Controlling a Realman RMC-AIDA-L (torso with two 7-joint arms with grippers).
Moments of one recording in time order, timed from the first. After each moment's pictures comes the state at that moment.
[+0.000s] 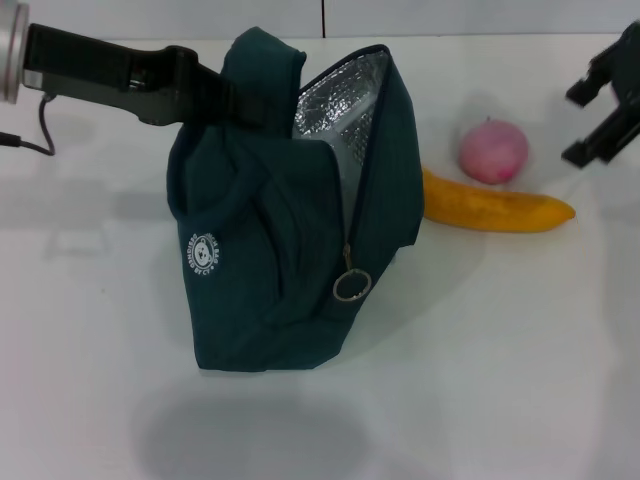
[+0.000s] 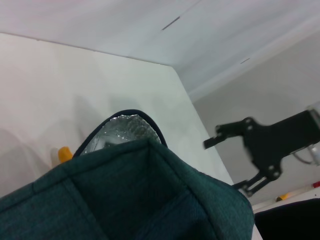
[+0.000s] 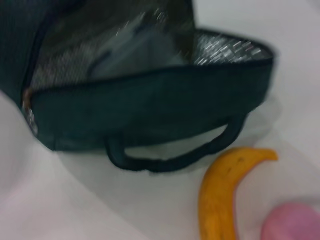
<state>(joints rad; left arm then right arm) -0.77 -1.93 0.70 0.86 2.09 1.85 -2.54 1.06 1.77 -1.05 -0.83 -2.42 -1.74 1.91</state>
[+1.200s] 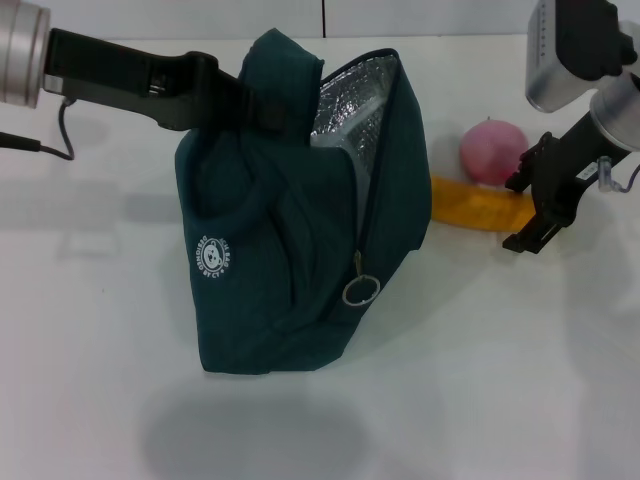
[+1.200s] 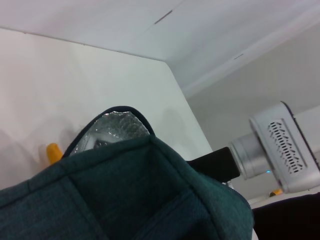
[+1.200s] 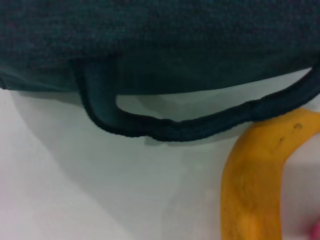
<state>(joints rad) -0.78 -1.95 0.71 0.86 2.09 1.85 -2.54 1.05 1.97 -1.15 -0.62 -2.60 -1.37 1.78</state>
